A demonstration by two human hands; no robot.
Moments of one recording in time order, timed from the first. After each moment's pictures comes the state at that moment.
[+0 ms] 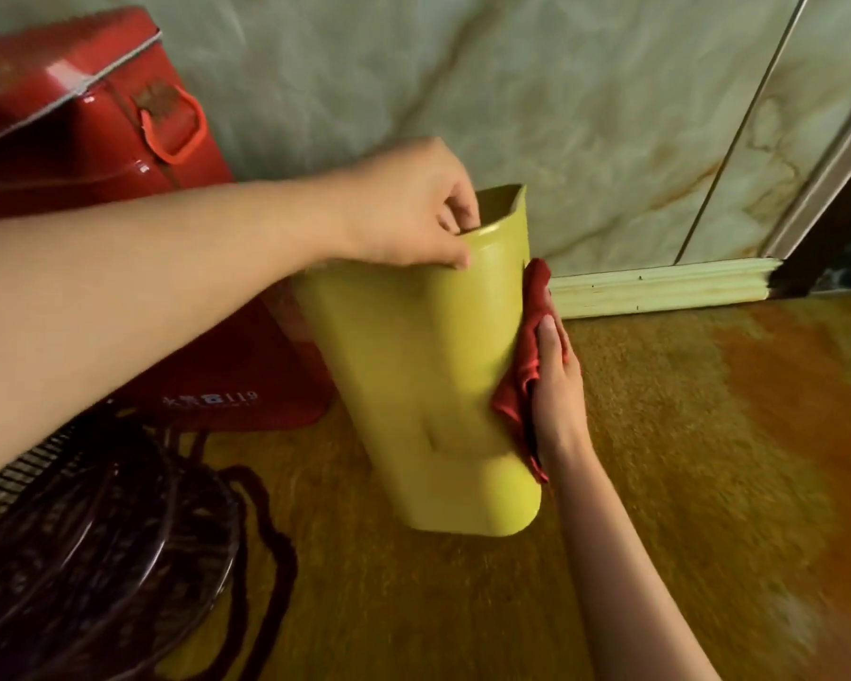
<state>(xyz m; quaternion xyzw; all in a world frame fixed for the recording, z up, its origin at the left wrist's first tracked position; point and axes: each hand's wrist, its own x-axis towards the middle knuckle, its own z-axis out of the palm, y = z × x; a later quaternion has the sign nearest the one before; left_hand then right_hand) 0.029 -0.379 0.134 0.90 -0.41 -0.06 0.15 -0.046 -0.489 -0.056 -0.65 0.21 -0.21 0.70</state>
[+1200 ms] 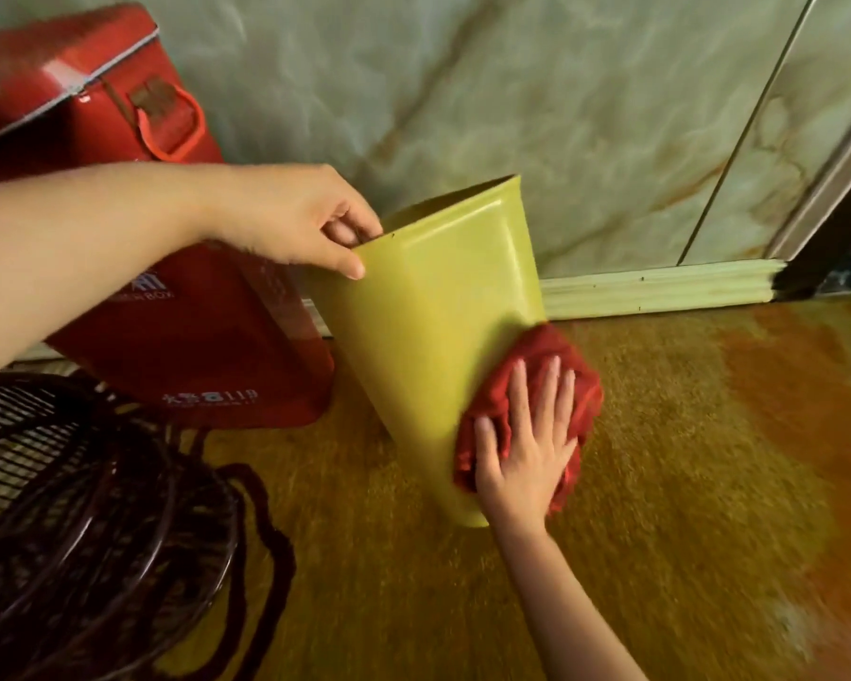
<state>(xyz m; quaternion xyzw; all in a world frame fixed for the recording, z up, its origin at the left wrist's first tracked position) 0.071 -0.319 0.137 0.87 -0.39 -0.25 0.13 -0.080 -0.451 -0.116 -0.85 0.19 -0.32 0.39</state>
